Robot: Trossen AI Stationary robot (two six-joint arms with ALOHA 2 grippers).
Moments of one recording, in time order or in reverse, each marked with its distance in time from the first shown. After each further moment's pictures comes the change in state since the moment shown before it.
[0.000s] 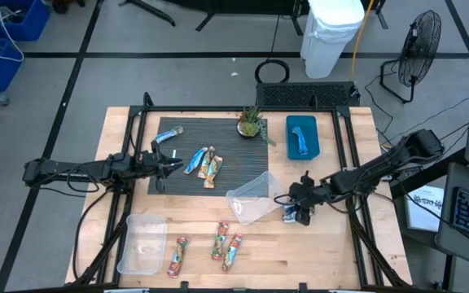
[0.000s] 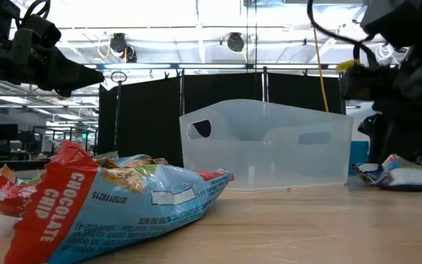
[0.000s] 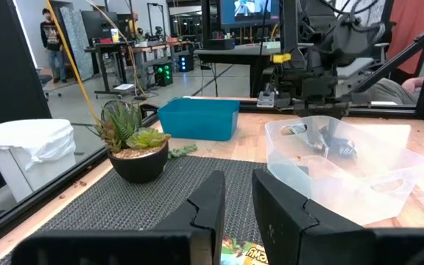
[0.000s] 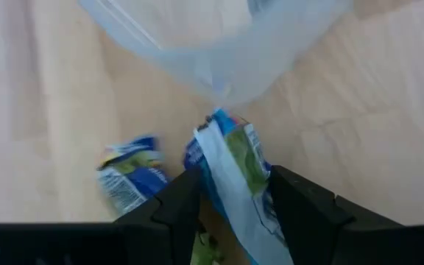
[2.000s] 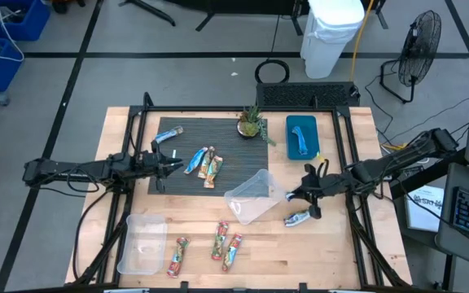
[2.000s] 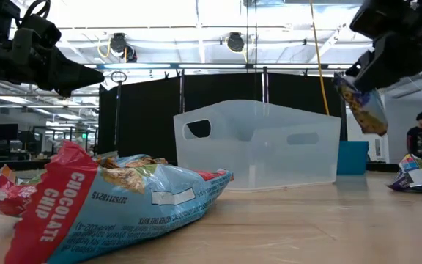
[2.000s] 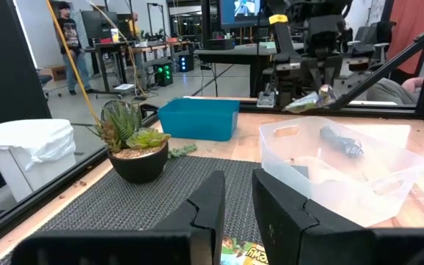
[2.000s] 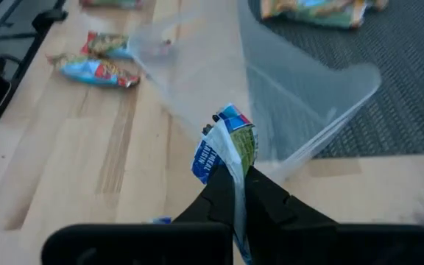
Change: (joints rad) left arm 0.000 0.000 0.000 0.000 0.000 0.000; right arm 0.001 -0.442 0.000 -0.038 0.105 -0.301
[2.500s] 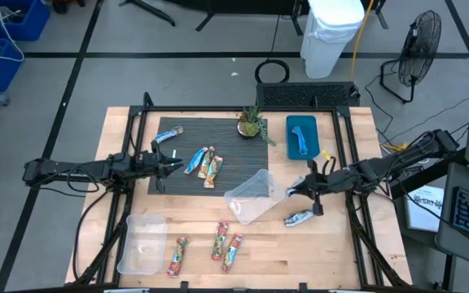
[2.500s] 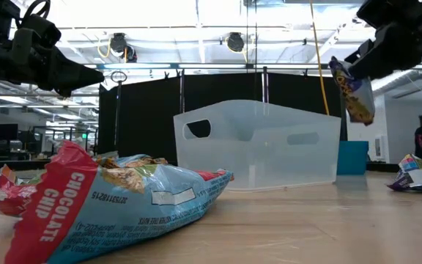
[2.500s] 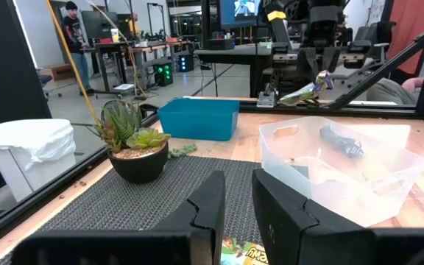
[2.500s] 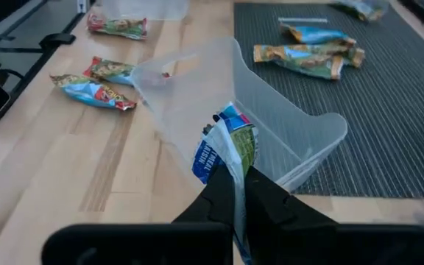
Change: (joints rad) left arm 0.000 0.000 0.000 0.000 0.000 0.000; right arm -0.001 -0.108 -0.062 0.082 0.041 -0.141
